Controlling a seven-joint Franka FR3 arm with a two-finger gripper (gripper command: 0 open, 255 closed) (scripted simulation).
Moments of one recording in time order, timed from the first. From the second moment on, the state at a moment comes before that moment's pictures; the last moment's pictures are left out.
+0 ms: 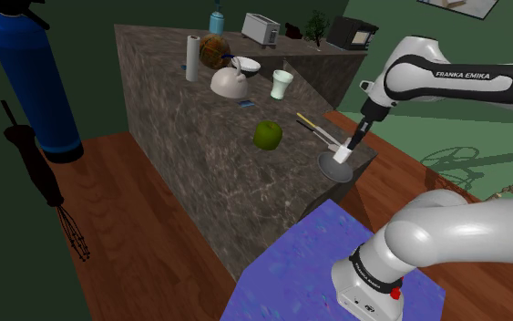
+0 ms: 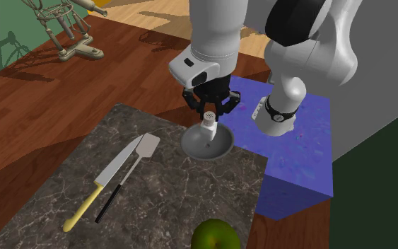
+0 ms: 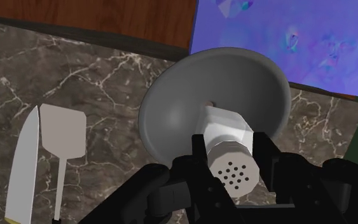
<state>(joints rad) -0.20 -0.71 -0.44 -2.63 -0.30 1.95 -0.62</state>
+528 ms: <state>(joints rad) -0.20 -0.69 -0.45 -2.68 -0.31 2.03 -0.62</state>
